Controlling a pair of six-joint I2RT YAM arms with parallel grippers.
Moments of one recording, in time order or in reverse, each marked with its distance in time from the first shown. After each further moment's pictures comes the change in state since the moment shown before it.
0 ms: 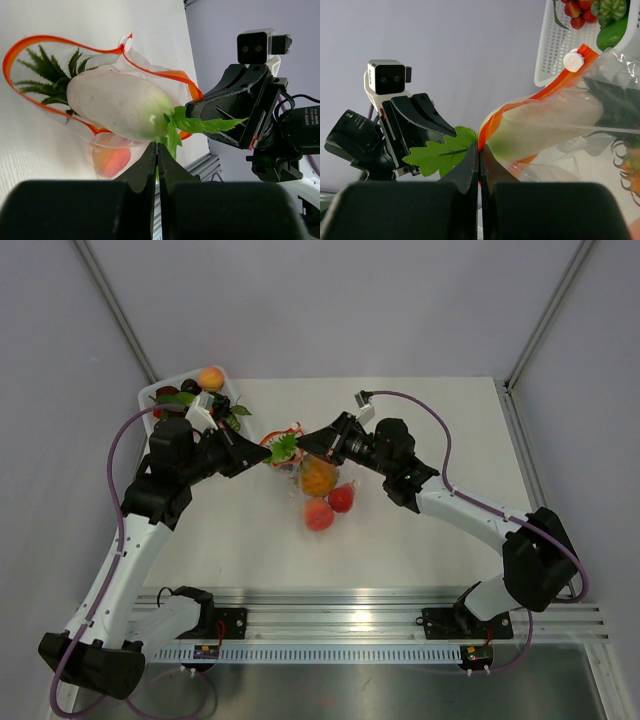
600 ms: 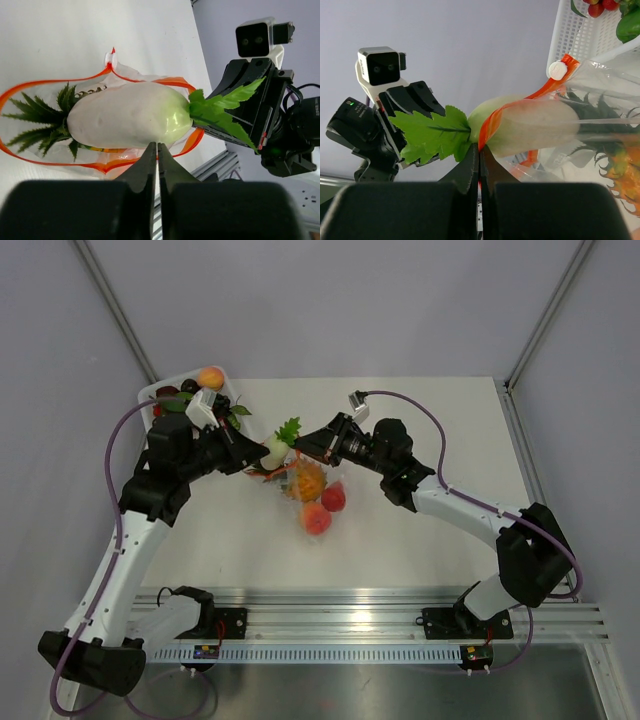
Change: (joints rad) left arm 0.000 0.016 0.033 -0.027 -0.004 0.097; right arm -0.001 0.030 0.000 0.077 -0.061 0.037
